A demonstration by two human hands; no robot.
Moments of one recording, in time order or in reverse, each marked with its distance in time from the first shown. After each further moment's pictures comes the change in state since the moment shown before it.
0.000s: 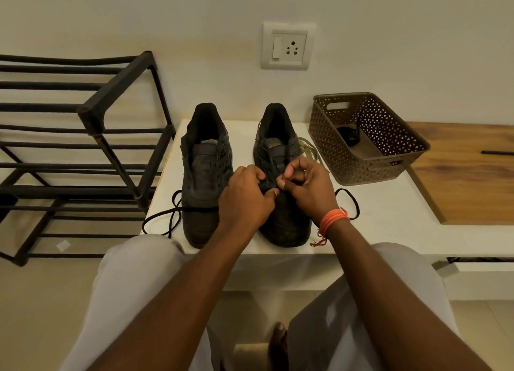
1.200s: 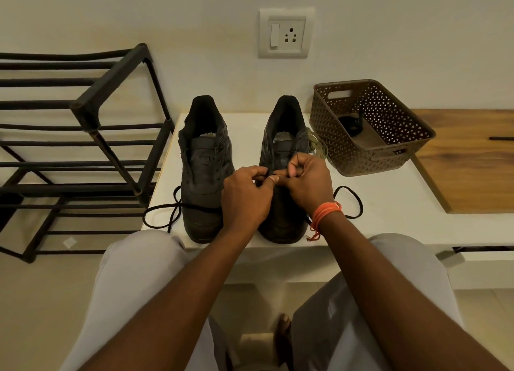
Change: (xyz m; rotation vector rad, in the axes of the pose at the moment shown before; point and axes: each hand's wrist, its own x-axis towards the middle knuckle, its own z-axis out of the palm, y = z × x) left_hand -0.007 0.005 0.005 -0.241 0.097 -0.121; right_hand -0.002 -0.001 0.012 -0.025 0.096 0.081
